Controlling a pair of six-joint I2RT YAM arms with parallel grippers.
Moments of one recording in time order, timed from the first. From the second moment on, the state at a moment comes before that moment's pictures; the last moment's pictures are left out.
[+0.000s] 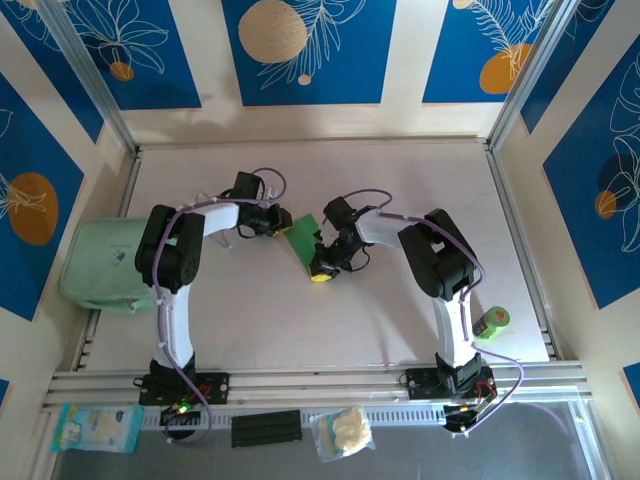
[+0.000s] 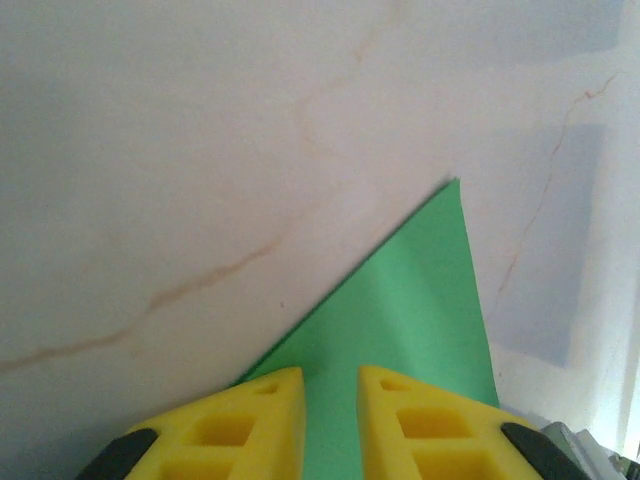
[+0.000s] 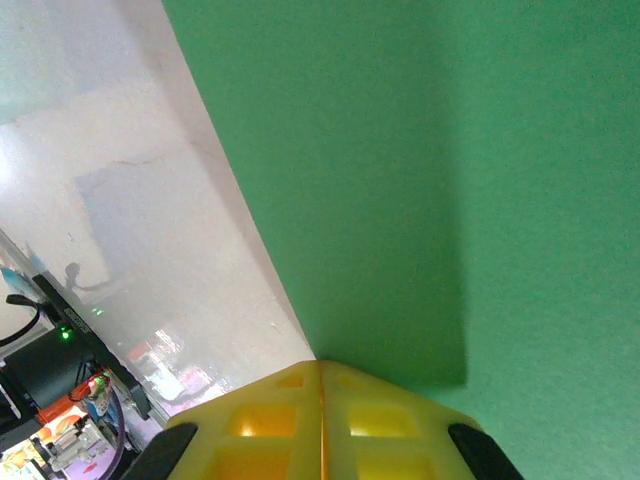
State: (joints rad) left arm -0.29 2.11 1.34 -0.24 0.57 -0.57; right arm 0.58 2.07 1.31 -0.64 -0.68 0.49
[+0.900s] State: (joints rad) left arm -0.24 1.69 1.08 -0.34 0.37 -0.73; right arm 0.56 2.31 1.79 -0.74 -0.46 0.42
